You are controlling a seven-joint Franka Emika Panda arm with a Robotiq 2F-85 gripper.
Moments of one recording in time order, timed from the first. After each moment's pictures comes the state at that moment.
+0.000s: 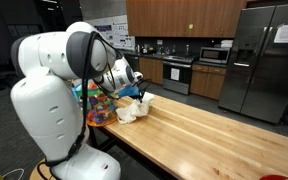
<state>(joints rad) 0.09 -0.11 0.20 -2.34 -0.44 2.50 0.38</state>
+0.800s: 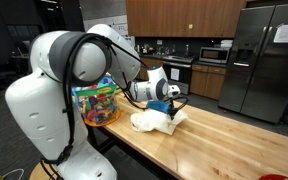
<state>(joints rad) -0.14 -0.14 -0.05 -2.47 -0.37 2.60 0.36</state>
